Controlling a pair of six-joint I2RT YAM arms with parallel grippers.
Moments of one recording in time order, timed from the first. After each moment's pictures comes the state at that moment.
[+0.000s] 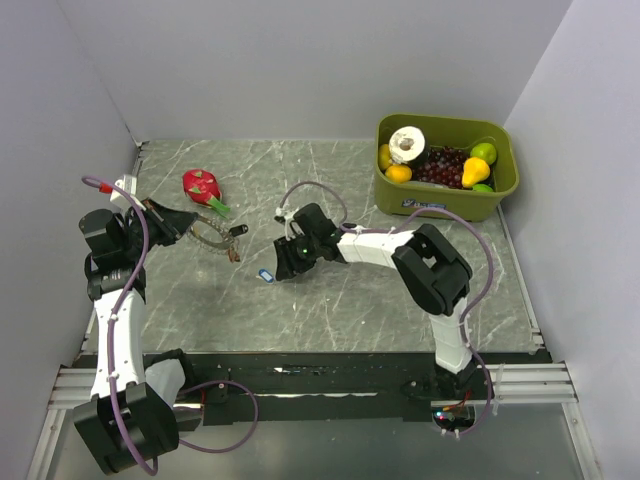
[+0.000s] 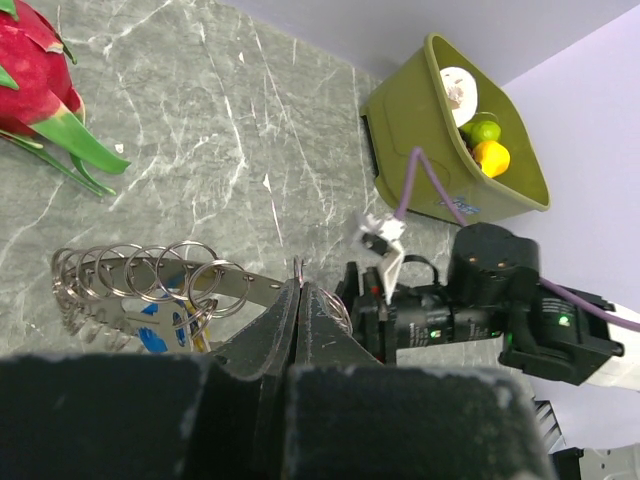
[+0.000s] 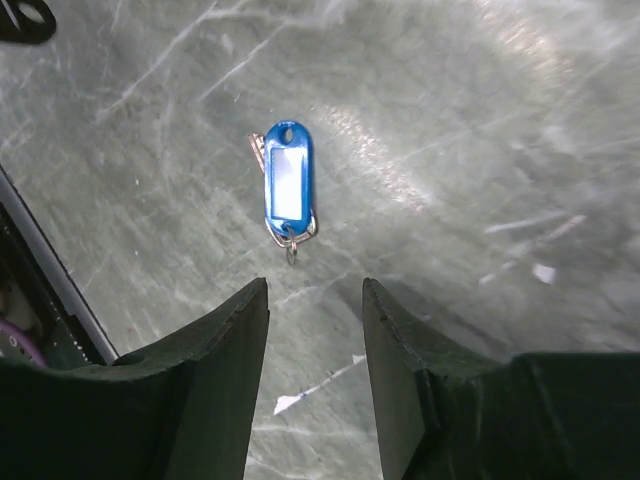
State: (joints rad) left arm 0.35 0.91 0.72 -0.02 0.82 -0.56; right arm 0.78 2.00 1.28 -0.12 -0.41 0.31
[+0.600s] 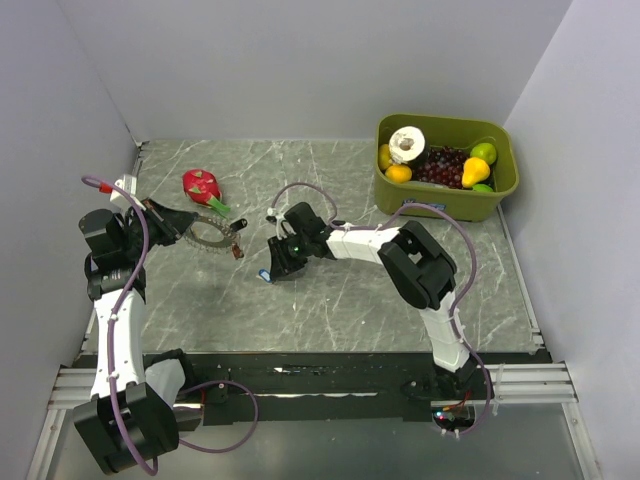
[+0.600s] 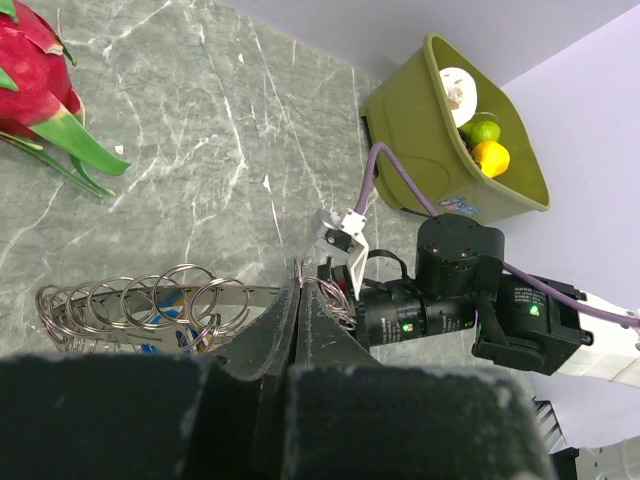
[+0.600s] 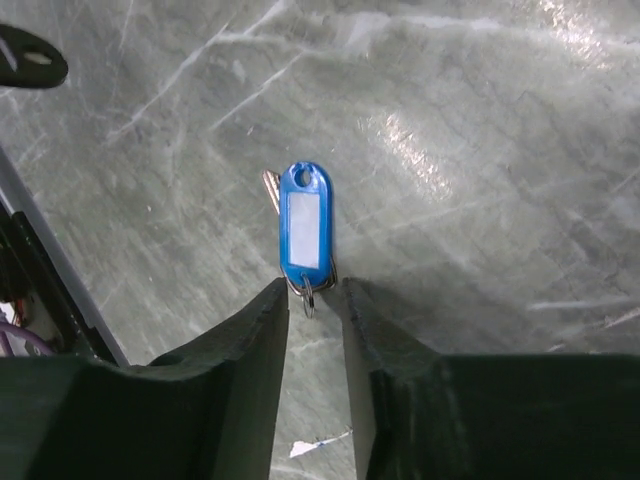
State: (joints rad) left arm 0.35 0.91 0.72 -0.02 0.82 -0.56; right arm 0.79 2.12 1.40 -0.15 -0.47 0.34
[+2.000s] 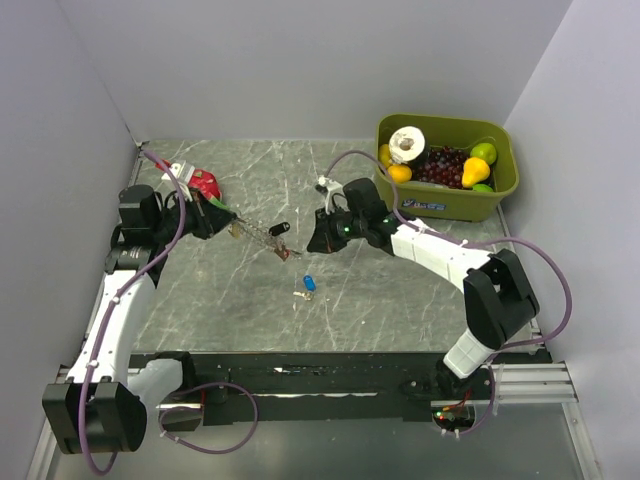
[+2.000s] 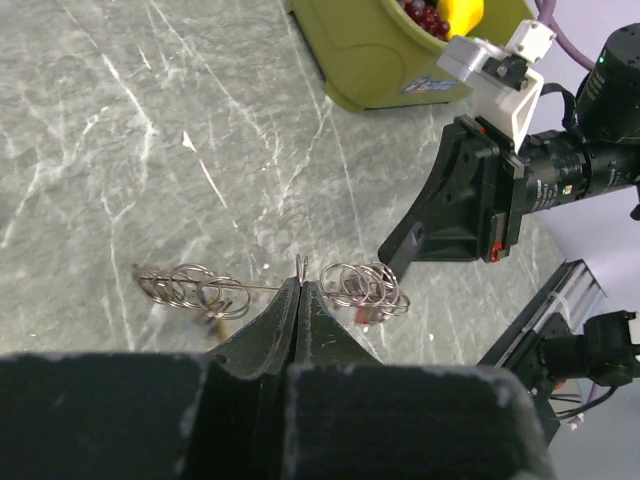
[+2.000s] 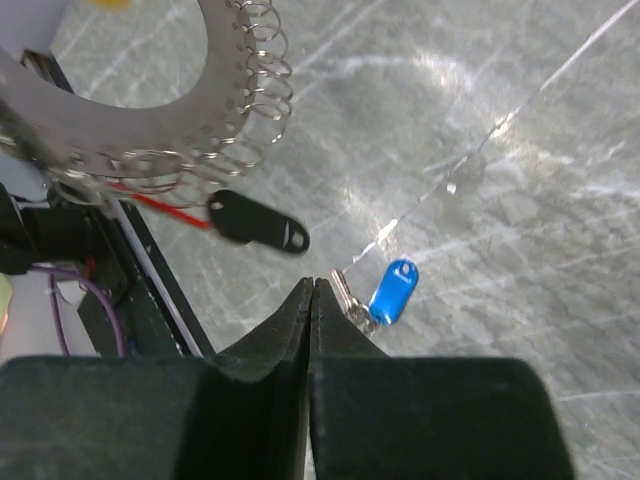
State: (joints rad) left arm 0.02 1.01 0.88 -0.19 0.76 -0.31; right arm 0.60 1.61 1.14 -0.19 -0.52 0.26
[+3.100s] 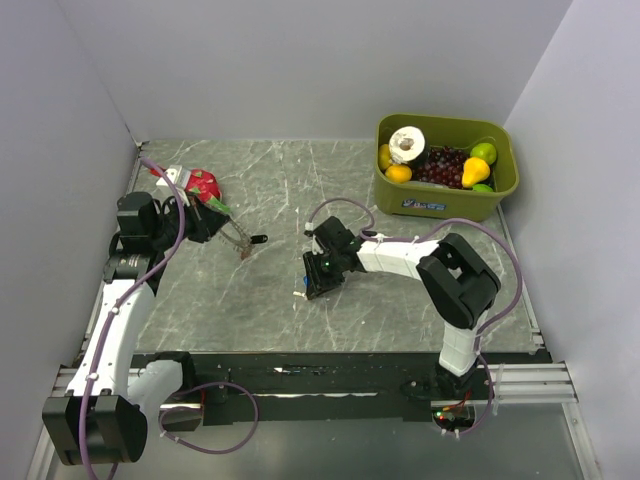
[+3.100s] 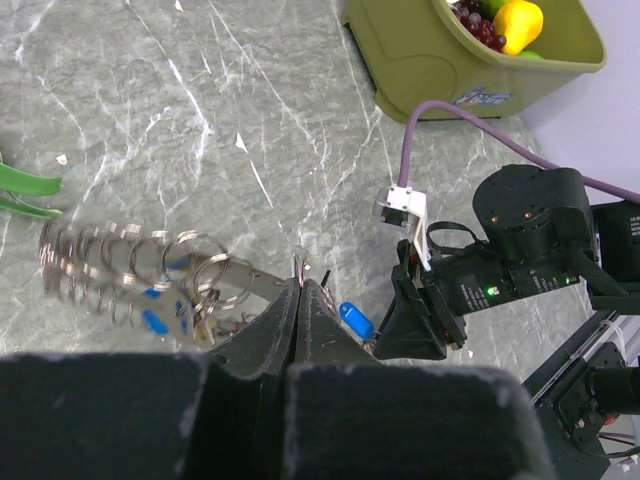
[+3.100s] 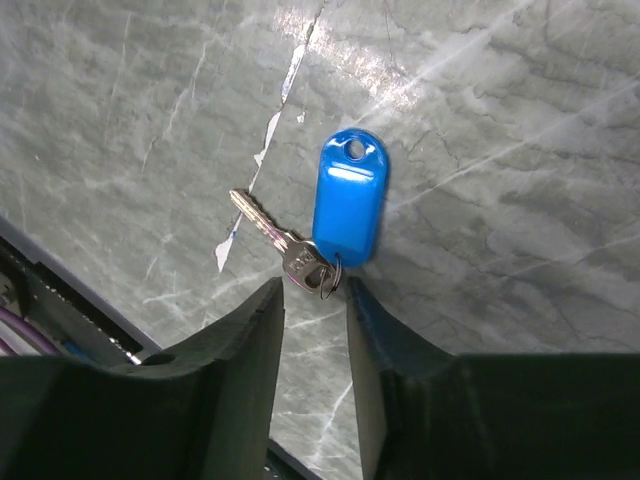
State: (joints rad) left arm 0.02 0.95 0.85 -0.21 0.65 -0.28; right arm 0.76 1.83 1.09 -0.33 -0.31 0.45
